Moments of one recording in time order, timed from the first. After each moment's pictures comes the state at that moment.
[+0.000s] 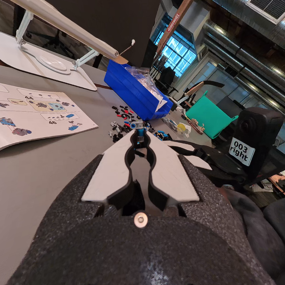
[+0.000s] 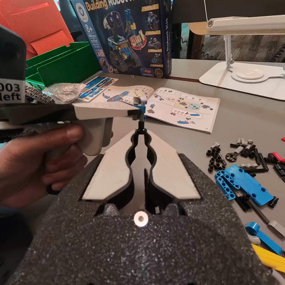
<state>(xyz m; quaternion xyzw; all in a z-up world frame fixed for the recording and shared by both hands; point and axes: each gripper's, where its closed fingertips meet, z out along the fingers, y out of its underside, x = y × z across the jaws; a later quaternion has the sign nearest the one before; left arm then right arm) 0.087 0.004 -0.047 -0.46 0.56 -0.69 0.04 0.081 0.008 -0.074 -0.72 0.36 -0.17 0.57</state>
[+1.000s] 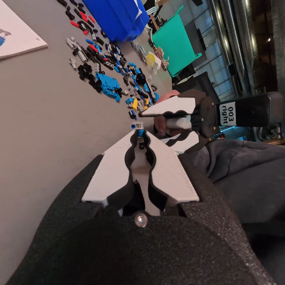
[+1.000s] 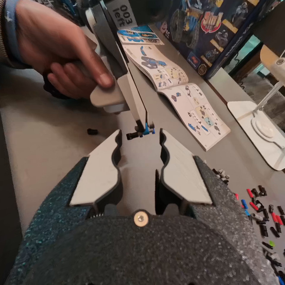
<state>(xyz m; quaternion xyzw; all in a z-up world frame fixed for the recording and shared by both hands) 0.049 -0.015 -0.097 -0.40 0.67 -0.58 -0.24 0.047 -0.003 -0.098 -0.85 0.07 -0.21 0.47</state>
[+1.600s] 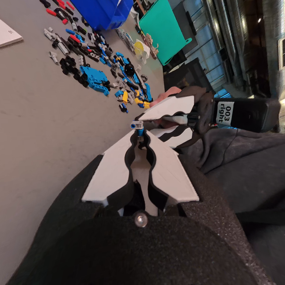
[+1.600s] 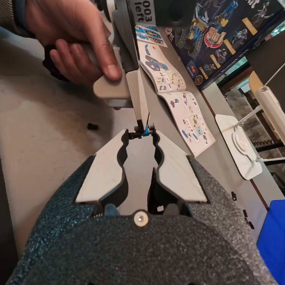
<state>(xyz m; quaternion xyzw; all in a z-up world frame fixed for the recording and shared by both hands) 0.034 -0.012 -0.091 -0.36 0.69 -0.57 -0.27 0.038 0.002 -0.095 -0.86 0.01 -0.27 0.43</state>
